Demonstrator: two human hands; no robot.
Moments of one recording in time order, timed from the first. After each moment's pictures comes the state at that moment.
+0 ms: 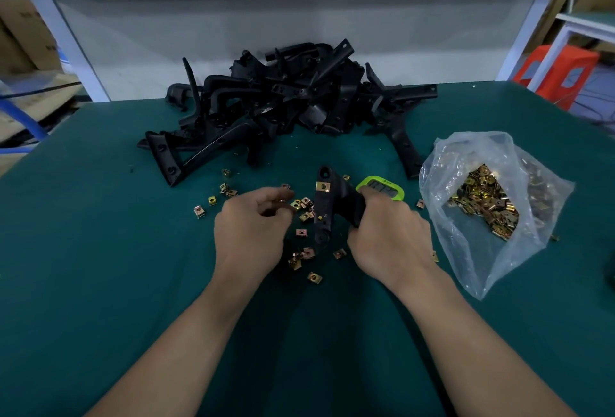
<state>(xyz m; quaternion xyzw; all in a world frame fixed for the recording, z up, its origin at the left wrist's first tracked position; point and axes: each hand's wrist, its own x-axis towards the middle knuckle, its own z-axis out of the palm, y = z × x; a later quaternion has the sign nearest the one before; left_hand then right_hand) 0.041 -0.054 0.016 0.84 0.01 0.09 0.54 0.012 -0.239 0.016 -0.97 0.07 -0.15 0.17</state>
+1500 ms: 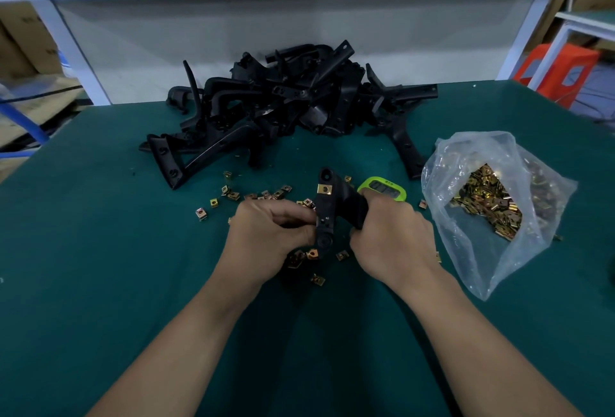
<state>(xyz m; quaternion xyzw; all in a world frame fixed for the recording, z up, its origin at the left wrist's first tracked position) 0.033 -0.049 0.024 0.74 -0.11 -0.05 0.66 0.013 -0.239 0.014 -0.97 0.07 -0.16 0.17</state>
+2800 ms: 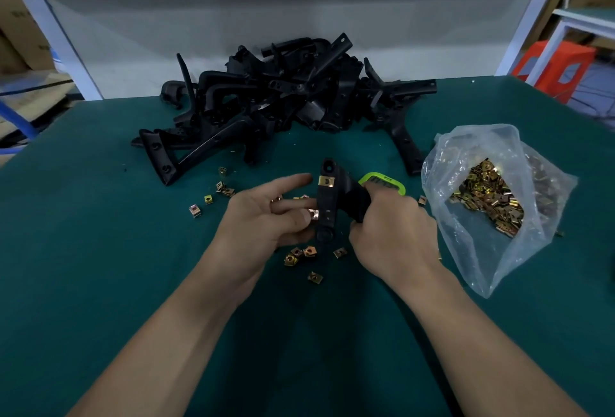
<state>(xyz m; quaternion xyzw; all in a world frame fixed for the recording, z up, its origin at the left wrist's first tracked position) 0.029 -0.051 0.041 0.63 -0.08 -0.14 0.76 0.007 -0.235 0.024 -0.96 0.08 -0.16 0.21</state>
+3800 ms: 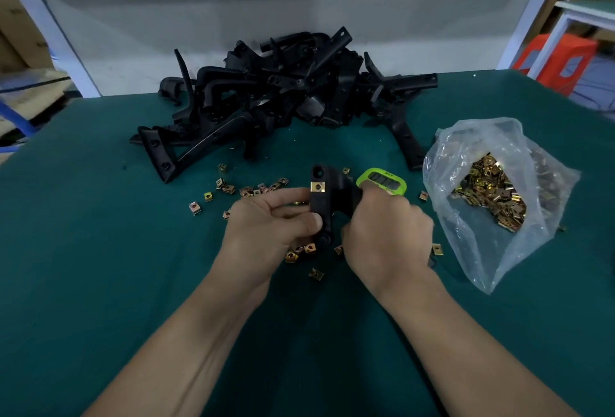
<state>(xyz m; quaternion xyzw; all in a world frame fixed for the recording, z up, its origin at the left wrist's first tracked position) 0.017 -0.066 0.039 0.65 0.00 -0.11 0.75 0.005 -0.217 0.021 -0.97 0.12 -0.18 0.10</state>
